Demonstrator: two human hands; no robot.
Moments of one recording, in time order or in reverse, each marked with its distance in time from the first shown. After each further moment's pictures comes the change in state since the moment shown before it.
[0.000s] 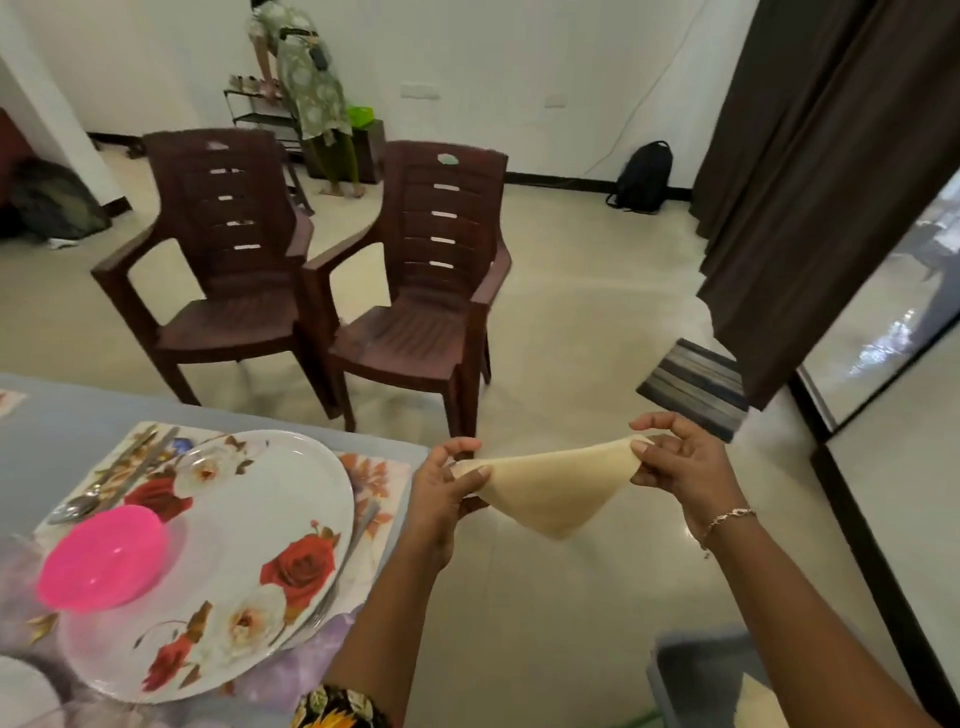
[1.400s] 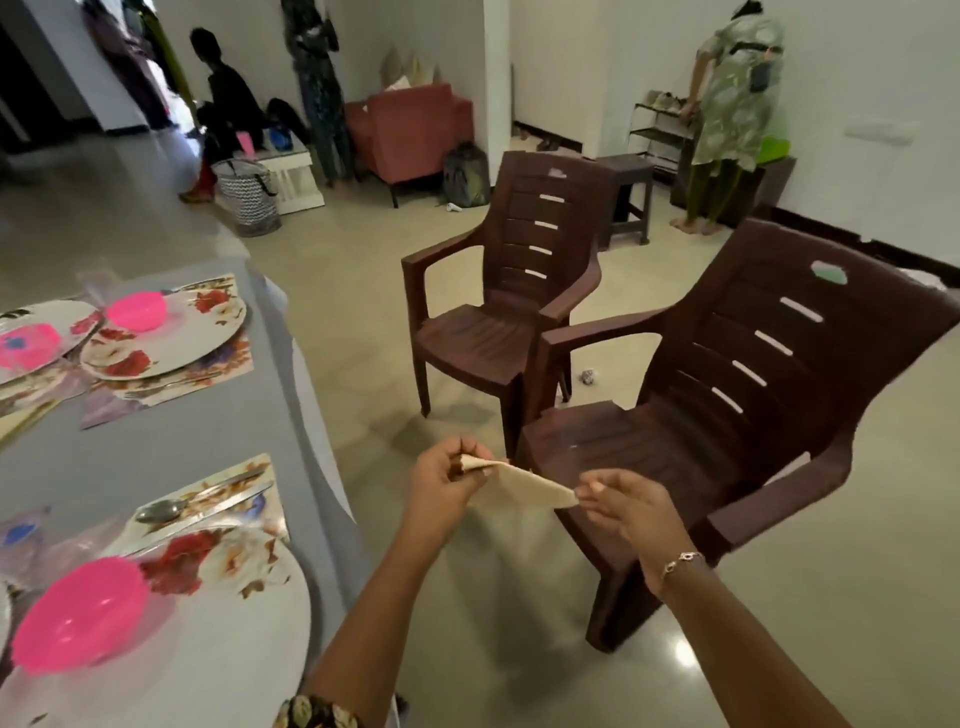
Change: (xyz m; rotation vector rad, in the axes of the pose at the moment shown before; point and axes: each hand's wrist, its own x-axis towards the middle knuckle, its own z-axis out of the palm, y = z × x) left_hand 0.293 0.174 -0.062 0.314 0.817 0.404; right_hand 0.427 -0.018 0.271 -0.171 -0.848 0.260
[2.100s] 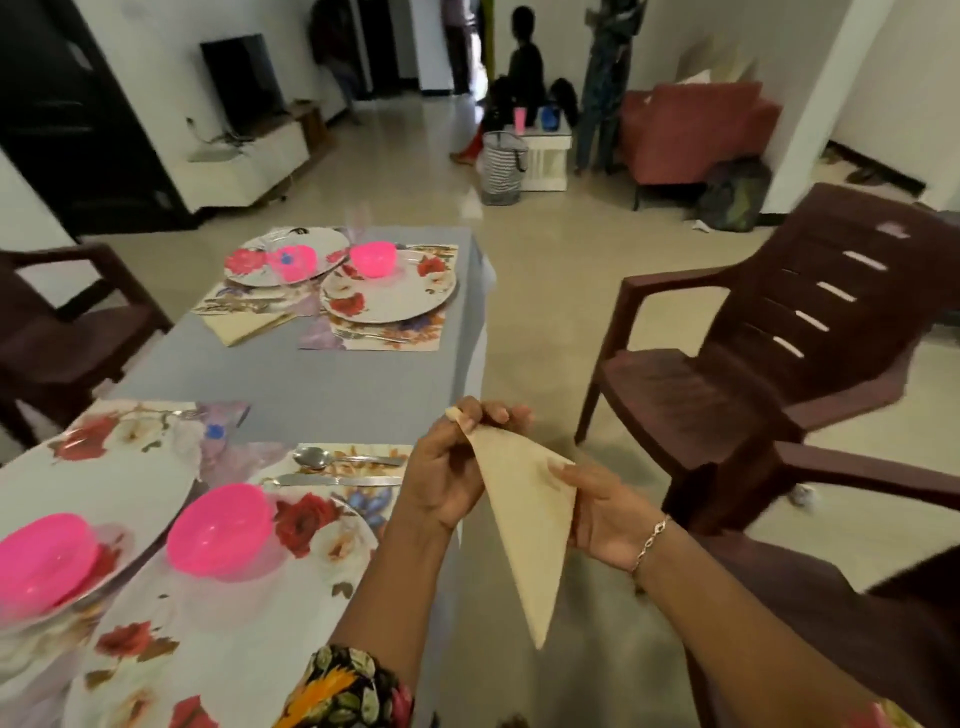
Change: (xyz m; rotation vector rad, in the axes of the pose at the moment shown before) left_hand 0.099 -0.025 -0.122 -1.015 0.199 0.208; right_hand 0.151 -0.052 0.192 0.069 -1.004 0.478
